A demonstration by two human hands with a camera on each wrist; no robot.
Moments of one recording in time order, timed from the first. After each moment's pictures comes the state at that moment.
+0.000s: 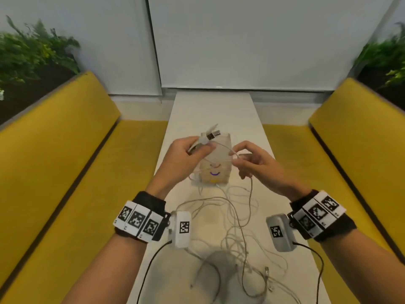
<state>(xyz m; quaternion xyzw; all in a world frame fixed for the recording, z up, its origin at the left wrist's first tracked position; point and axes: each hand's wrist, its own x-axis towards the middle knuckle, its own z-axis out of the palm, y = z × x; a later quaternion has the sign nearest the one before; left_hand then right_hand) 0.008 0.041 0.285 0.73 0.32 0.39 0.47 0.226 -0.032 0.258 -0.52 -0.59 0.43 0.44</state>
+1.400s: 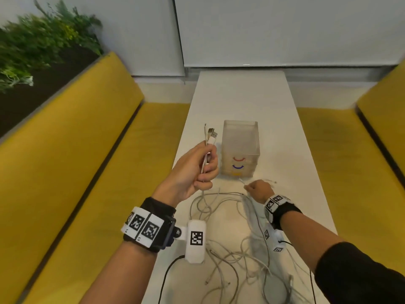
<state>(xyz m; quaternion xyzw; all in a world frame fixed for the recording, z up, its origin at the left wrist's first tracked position) 0.002 0.069 0.244 0.44 0.34 0.27 0.79 0.249 0.070 0.018 -0.78 -0.52 0.34 0.08</state>
